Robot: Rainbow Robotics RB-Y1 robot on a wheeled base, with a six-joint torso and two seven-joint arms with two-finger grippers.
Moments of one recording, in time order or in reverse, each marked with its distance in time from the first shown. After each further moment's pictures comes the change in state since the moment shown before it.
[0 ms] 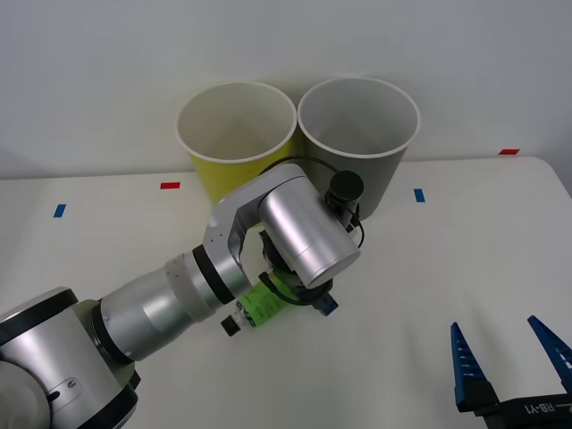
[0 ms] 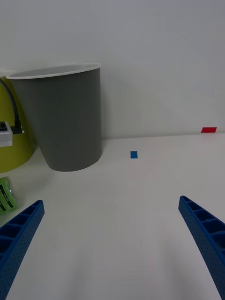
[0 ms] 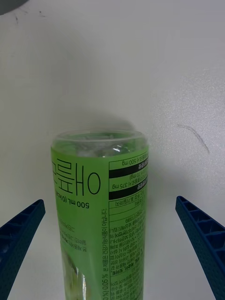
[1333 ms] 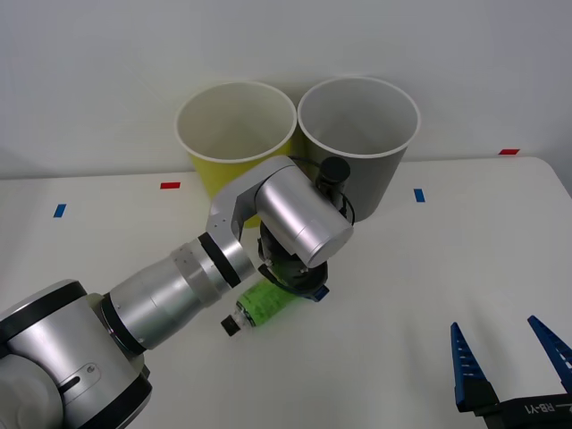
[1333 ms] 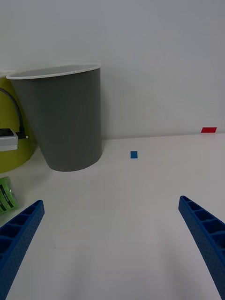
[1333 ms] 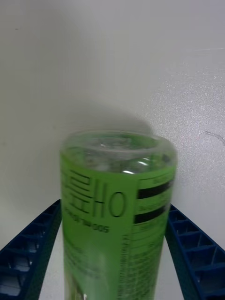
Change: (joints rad) right arm 0.000 0.000 0.000 0.000 0.000 0.000 0.000; left arm -0.033 -0.038 0.066 0.167 0.030 -0.035 -0.007
